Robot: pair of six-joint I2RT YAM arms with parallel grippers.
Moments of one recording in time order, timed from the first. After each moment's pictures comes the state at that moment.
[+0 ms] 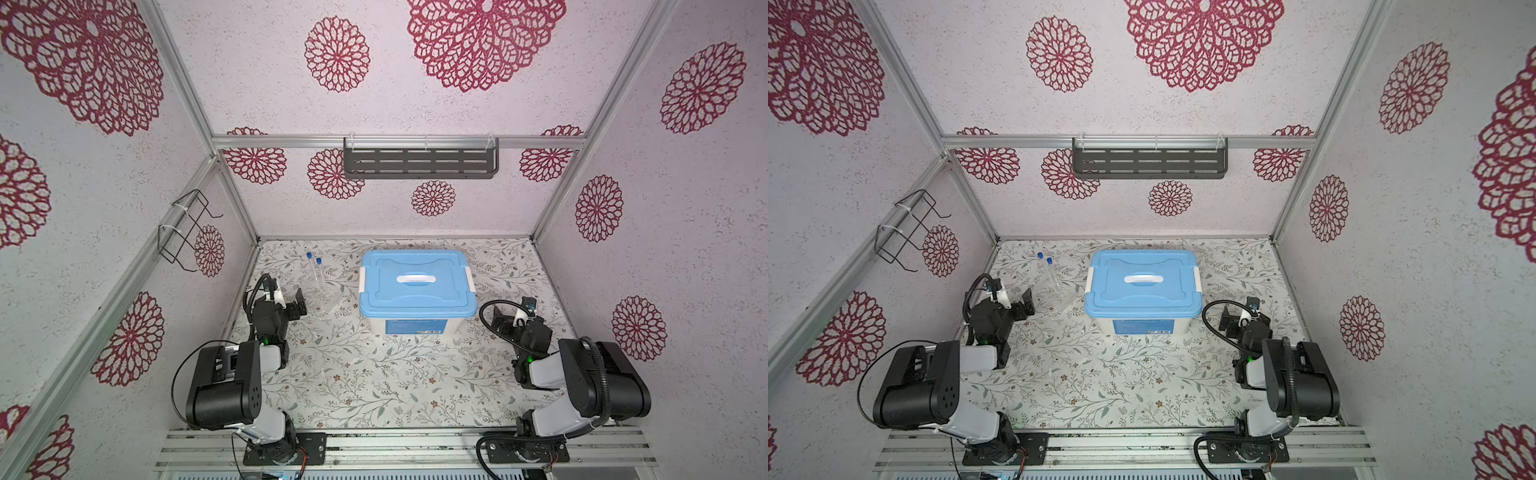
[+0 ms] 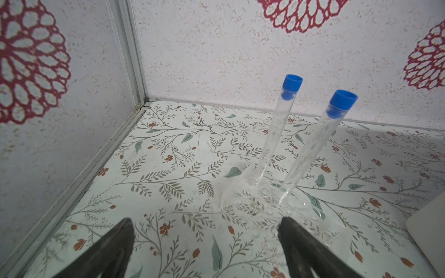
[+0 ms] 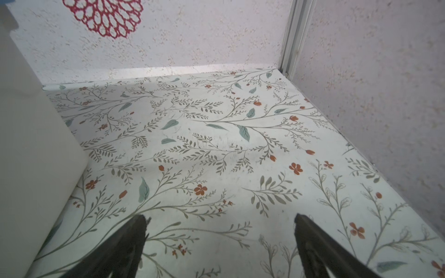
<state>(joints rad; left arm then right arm) 0.16 1.55 0.41 0.90 0.05 -0.03 -0.05 1.55 0.20 1.09 0.04 0.04</state>
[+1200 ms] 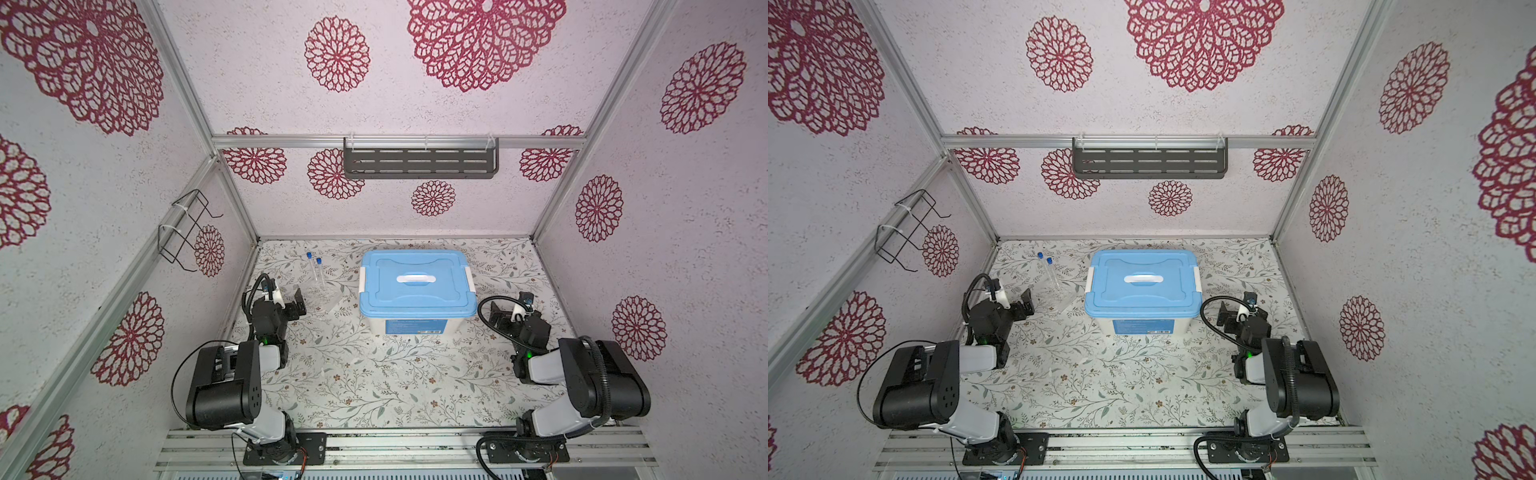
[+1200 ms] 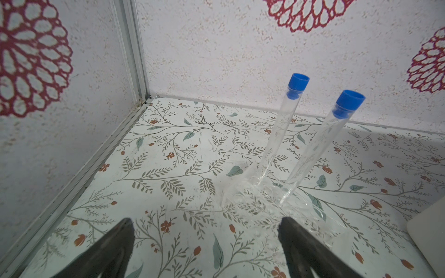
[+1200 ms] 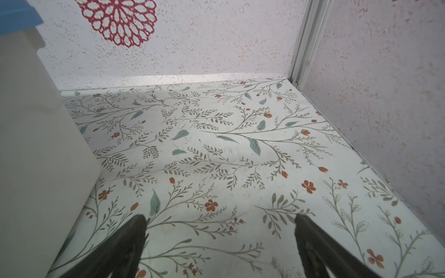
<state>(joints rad) 0.16 1.55 0.41 0.89 0.03 -0.05 -0.03 1.55 0.25 1.05 0.02 0.03</state>
